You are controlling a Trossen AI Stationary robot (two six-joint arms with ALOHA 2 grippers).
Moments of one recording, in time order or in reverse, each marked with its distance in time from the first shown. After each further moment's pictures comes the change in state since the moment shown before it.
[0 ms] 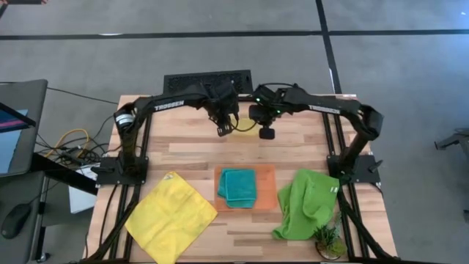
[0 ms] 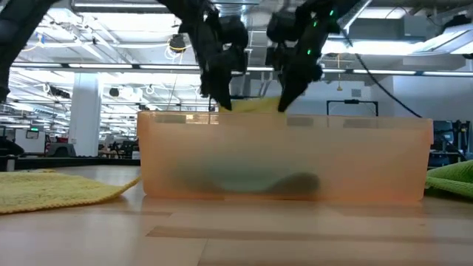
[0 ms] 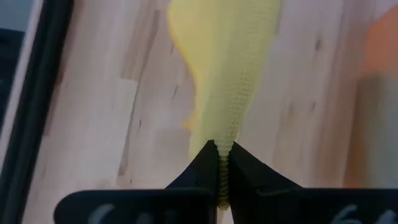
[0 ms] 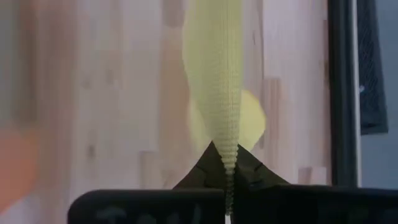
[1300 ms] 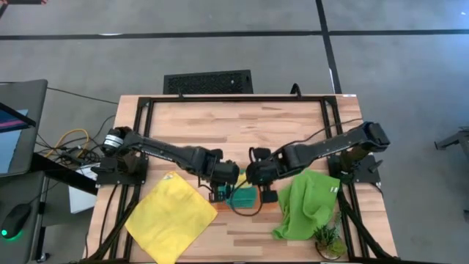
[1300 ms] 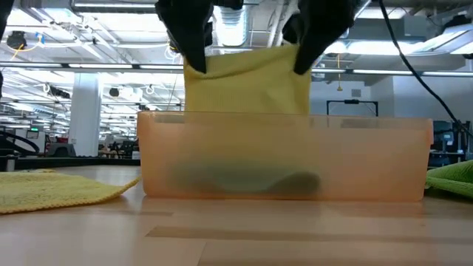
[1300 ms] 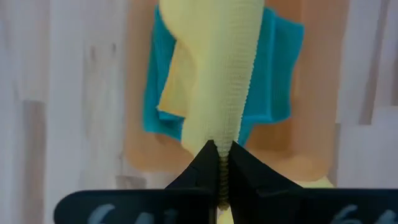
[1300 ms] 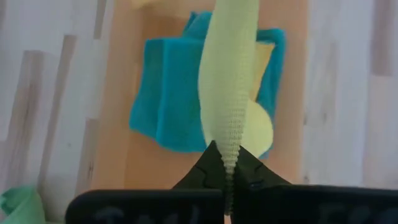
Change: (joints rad) left arm -0.663 -0.081 -0.090 -0.106 -0.203 -0.497; right arm 0.683 -0.004 0.000 -0.045 0.135 0.563
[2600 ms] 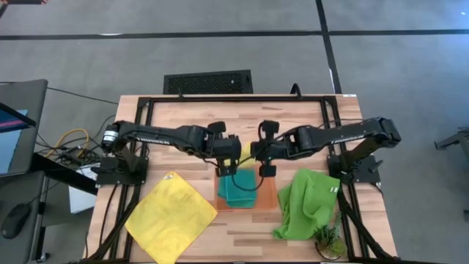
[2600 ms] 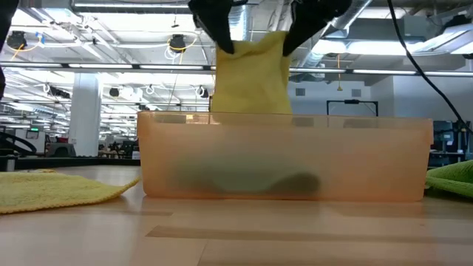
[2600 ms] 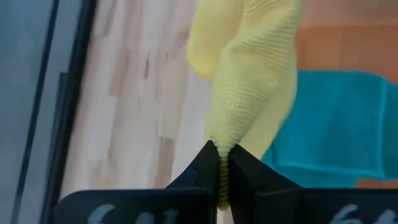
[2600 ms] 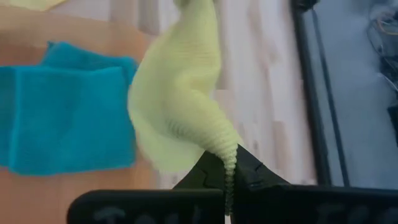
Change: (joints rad) left arm 0.145 -0.030 0.168 -0.046 -0.281 0.195; right arm -0.128 -0.149 0.001 -0.002 0.339 -0.146
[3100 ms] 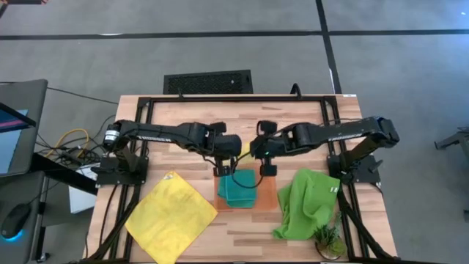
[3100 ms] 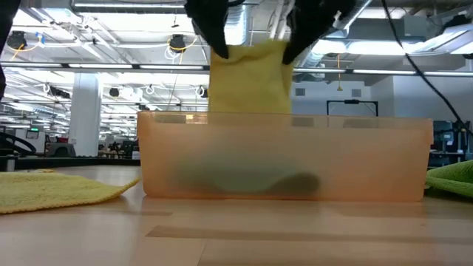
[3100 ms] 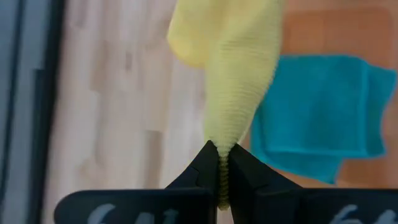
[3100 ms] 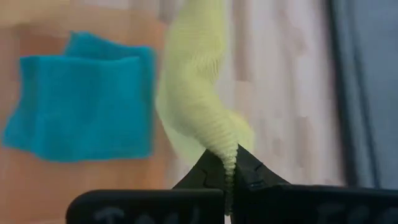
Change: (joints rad) left arm 0.015 0.011 -0.005 -0.042 0.122 0.027; right arm -0.035 0.031 0.002 -0.030 -0.138 -0.010
